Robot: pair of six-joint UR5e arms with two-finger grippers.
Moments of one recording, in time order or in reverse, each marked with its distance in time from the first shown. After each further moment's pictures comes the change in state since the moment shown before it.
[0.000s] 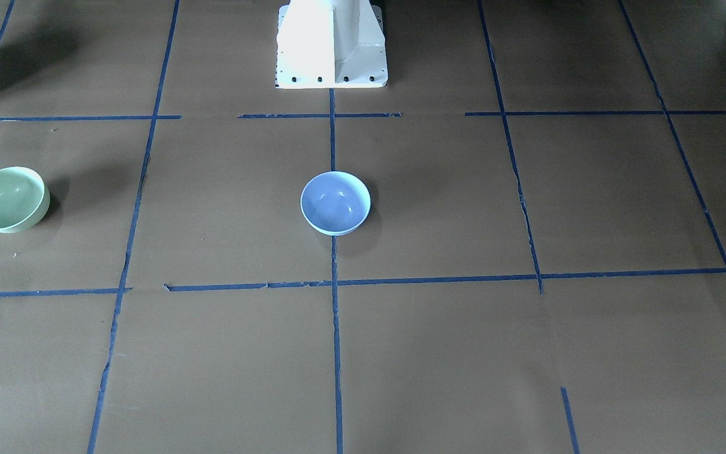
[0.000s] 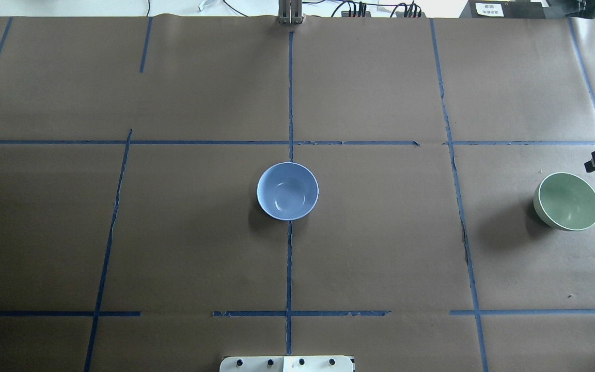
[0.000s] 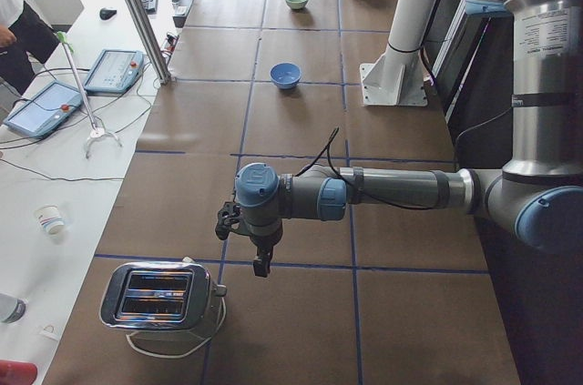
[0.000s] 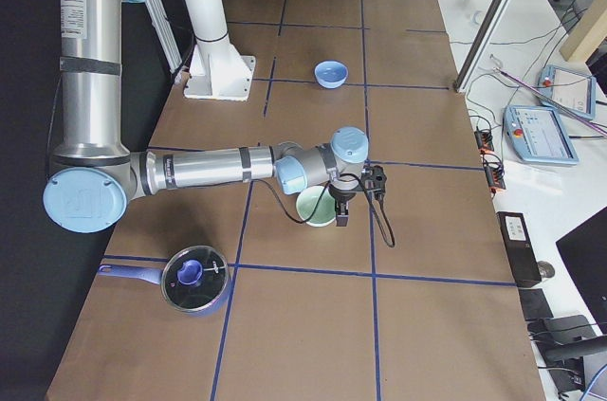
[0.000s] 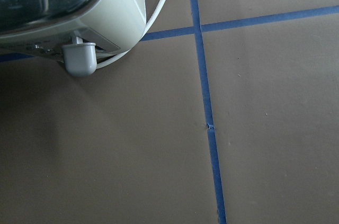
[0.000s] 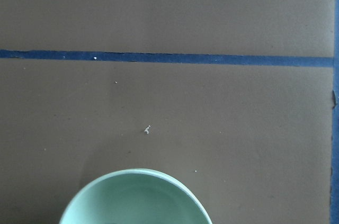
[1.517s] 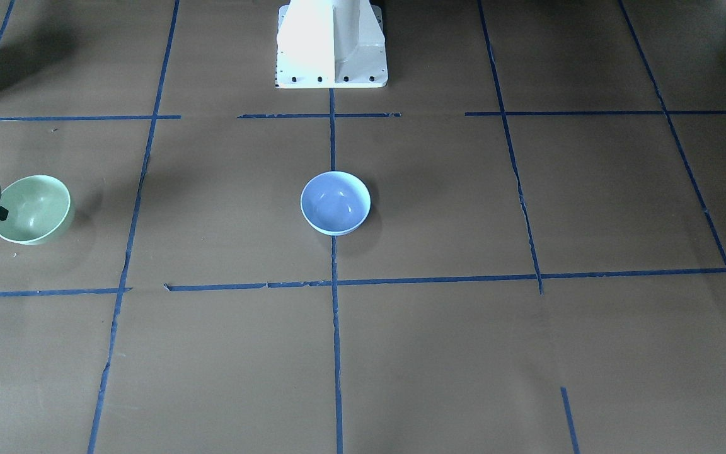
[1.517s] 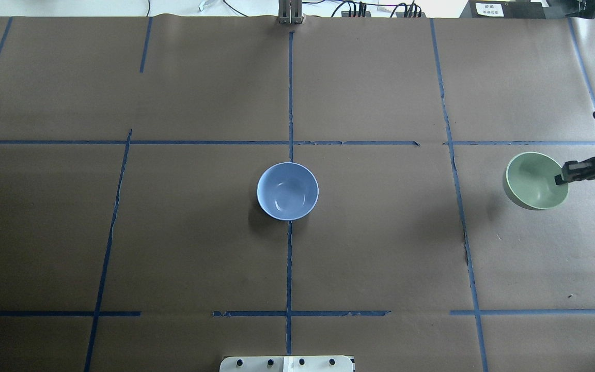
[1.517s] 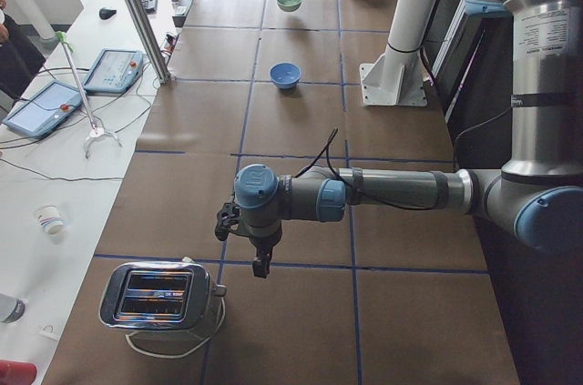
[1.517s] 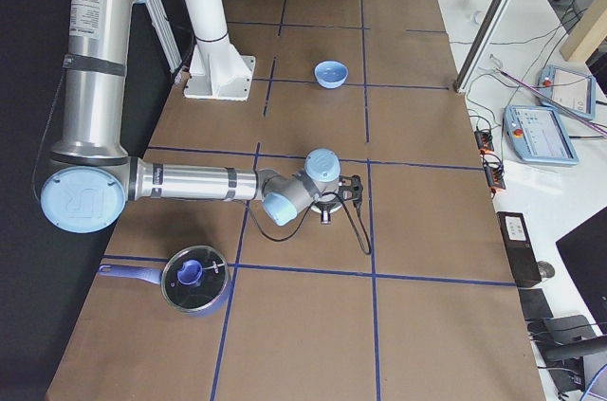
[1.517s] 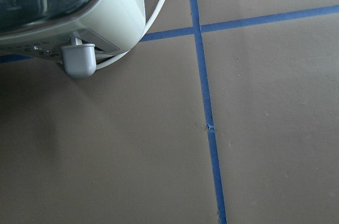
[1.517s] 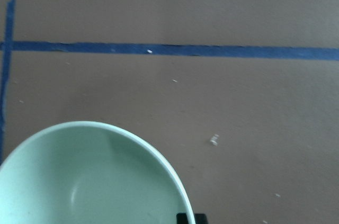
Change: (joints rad) left arm 0.000 -0.002 0.008 -0.002 -0.003 0.004; right arm -0.117 0.062 -0.051 0.173 -0.002 0.189
